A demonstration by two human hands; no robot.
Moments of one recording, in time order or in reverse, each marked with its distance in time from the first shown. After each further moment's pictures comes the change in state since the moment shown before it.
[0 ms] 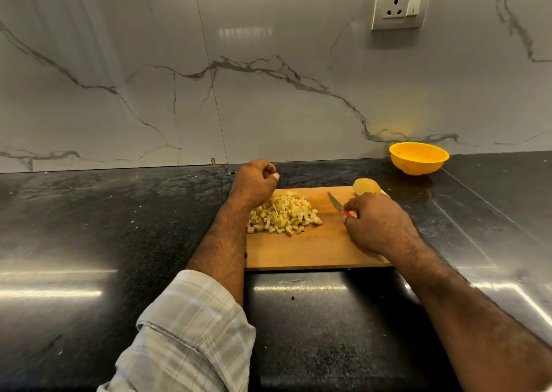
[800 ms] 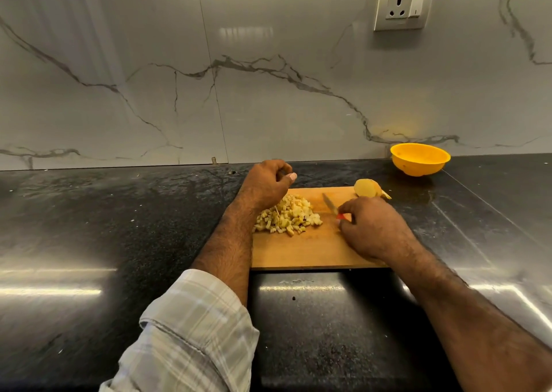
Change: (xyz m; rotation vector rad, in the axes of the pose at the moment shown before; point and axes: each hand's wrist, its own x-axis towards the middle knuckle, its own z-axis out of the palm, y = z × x) left_hand -0.004 0.013 0.007 0.021 -0.072 0.163; right_hand -0.002 -0.003 0.005 -0.017 -0.017 -0.097
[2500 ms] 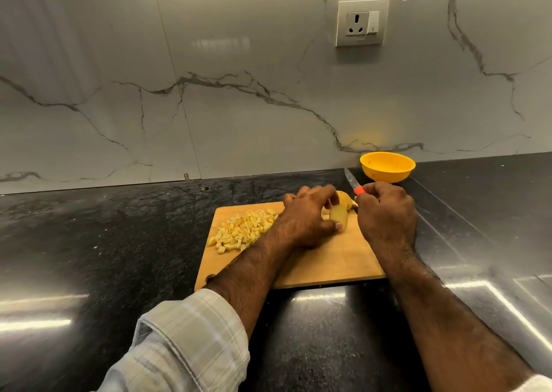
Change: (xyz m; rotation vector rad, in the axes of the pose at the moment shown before) left_hand -0.005 0.095 0.093 0.167 -0.326 0.188; right_hand 0.012 0.047 -0.013 0.471 0.710 0.267
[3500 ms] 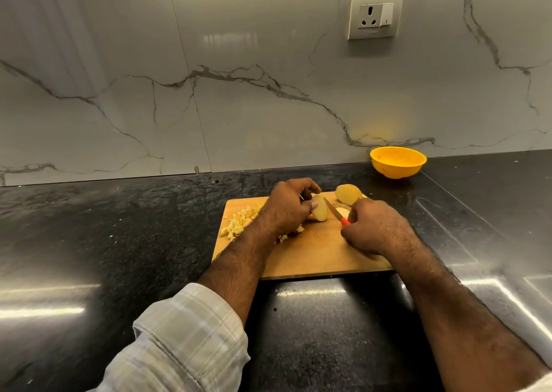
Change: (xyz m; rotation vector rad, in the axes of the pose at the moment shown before) left_hand -0.026 -0.040 -0.027 -0.267 0.164 -0.092; right_hand -0.007 -0.020 -0.001 -0.596 -0.751 -0.017
